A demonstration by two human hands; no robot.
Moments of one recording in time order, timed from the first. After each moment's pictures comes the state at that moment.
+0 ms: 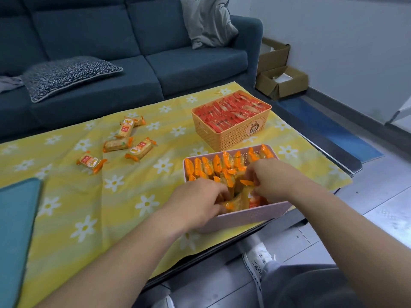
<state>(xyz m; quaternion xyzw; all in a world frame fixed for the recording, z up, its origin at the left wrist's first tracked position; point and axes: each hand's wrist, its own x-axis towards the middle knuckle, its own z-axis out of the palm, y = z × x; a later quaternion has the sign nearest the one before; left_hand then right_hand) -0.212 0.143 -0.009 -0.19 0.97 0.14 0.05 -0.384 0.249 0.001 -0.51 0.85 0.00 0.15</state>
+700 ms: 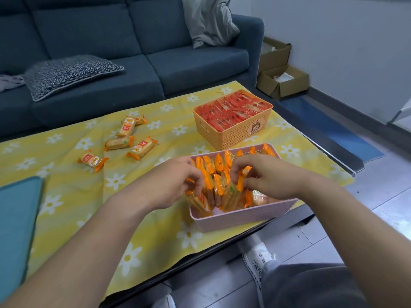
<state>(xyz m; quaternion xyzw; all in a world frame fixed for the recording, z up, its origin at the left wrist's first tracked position) -0.185 0.095 0.020 -0.18 0.96 0.20 0.03 -0.378 0.253 0.020 -0.60 0.73 -0.19 0.27</state>
